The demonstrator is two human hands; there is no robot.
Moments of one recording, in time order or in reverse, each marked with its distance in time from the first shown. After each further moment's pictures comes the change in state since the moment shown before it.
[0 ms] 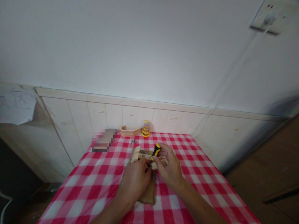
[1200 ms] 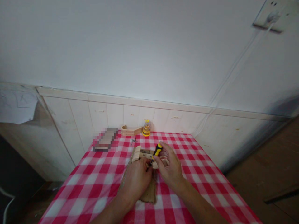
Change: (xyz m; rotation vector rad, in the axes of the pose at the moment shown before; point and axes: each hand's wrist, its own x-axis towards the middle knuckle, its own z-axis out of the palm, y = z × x) left_hand 0.000 0.002 -0.001 -0.012 0.014 0.002; right_hand -0.003 0.003 0.002 -0.005 0.031 -0.034
